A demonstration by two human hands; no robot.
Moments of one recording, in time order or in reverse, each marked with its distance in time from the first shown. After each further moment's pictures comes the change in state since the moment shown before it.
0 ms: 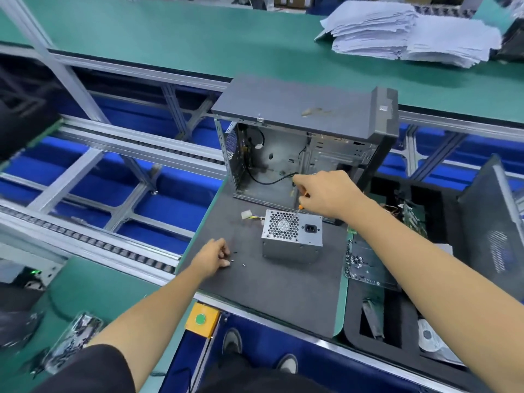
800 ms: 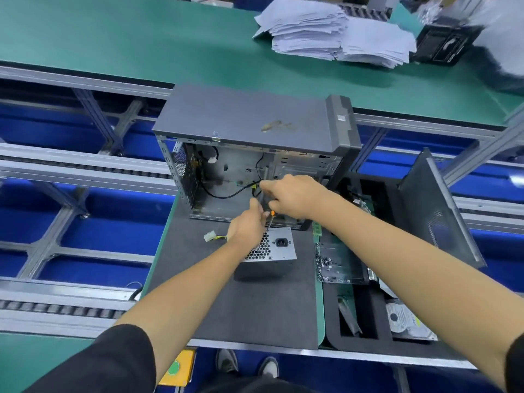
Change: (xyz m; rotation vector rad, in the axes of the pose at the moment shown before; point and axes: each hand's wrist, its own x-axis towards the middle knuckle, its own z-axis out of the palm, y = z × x) left_hand 0.095 0.186 0.005 0.051 0.151 0.307; right_hand 0.033 0.011 -0.016 0.075 -0.209 0.110
